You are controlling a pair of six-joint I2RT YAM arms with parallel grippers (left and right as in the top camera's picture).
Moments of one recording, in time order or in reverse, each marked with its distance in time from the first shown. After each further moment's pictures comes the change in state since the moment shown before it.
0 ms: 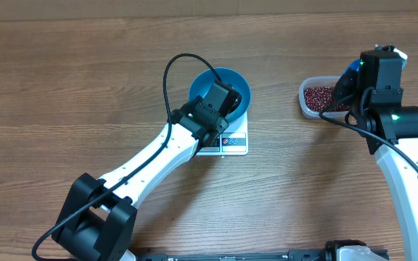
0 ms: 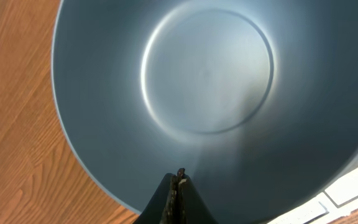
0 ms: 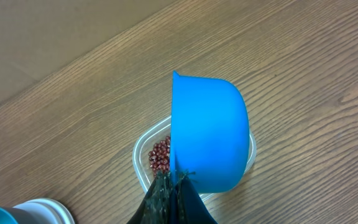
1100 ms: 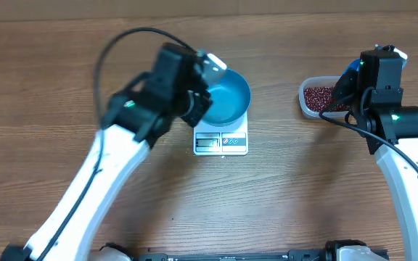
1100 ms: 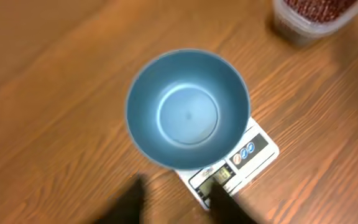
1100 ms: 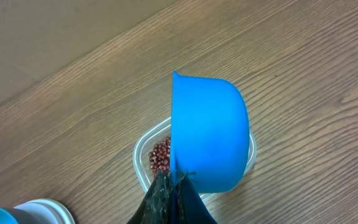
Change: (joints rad) left arm 0.150 -0.244 0.288 -0.349 0.387 -0.019; right arm 0.000 0.000 0.000 0.002 0.000 0.000
